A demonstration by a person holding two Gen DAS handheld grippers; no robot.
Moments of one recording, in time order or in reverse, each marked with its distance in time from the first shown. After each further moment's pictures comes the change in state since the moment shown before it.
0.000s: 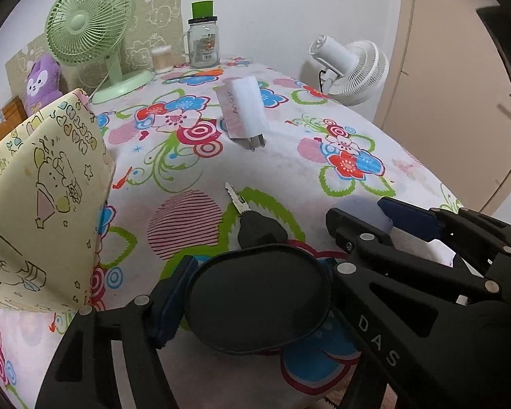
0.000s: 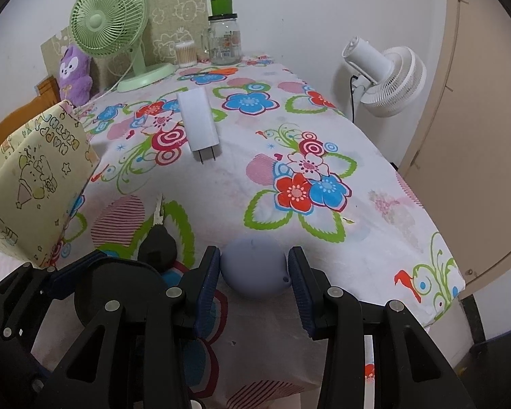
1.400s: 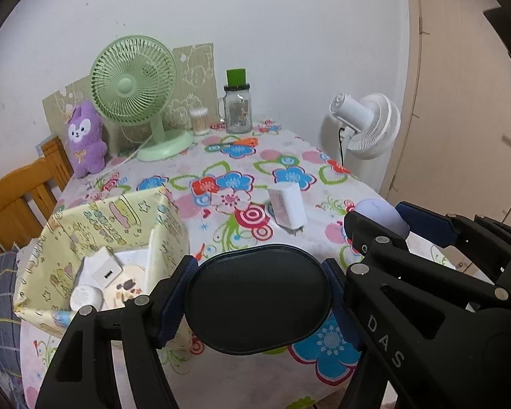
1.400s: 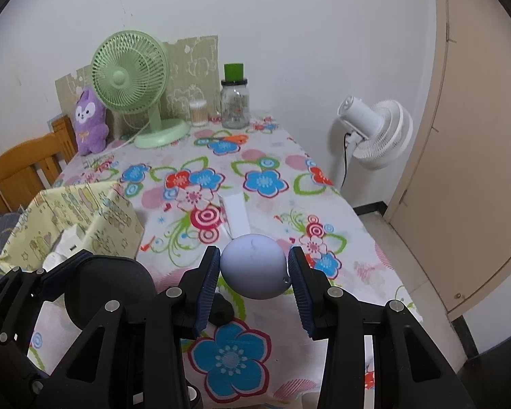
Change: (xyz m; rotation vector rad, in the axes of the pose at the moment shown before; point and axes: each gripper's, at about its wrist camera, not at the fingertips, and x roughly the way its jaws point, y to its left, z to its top) left arm -0.091 0.029 0.045 -0.007 -0.176 0.090; right arm -0.089 0.041 0.053 -0.004 -0.163 -0.039
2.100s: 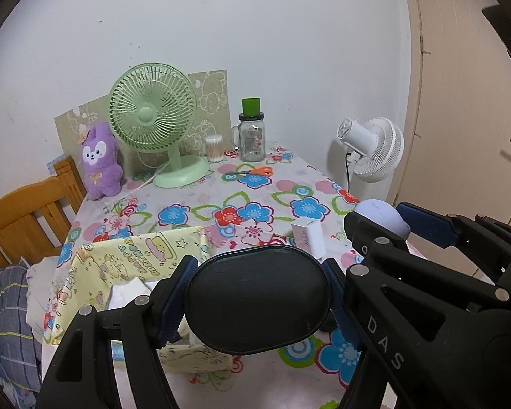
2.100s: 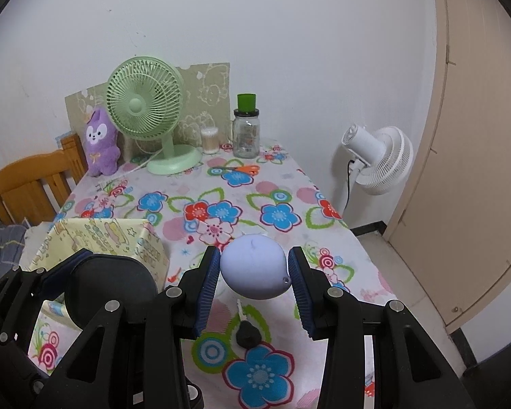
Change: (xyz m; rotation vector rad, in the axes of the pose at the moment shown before) left arm -0.028 0.038 0.027 0.001 -0.076 0.010; right arm -0.031 0.036 0.033 -0.012 -0.073 -0.006
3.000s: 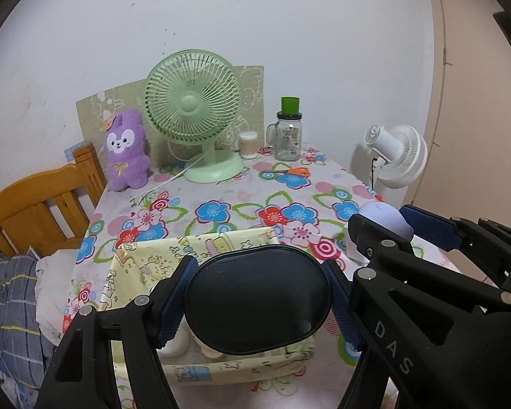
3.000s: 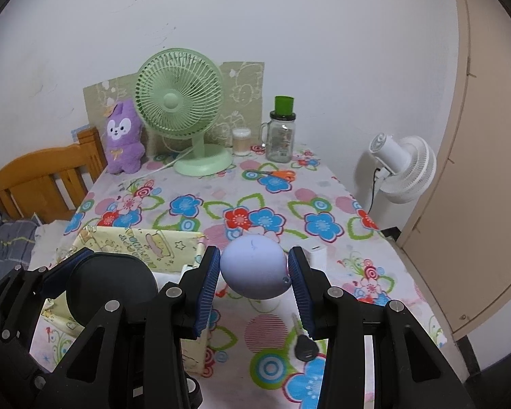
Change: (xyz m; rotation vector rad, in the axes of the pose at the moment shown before) left arm 0.009 0.074 0.001 -0.051 0.016 0.035; right arm 0.016 0.073 0.018 -0.038 0.015 0.037
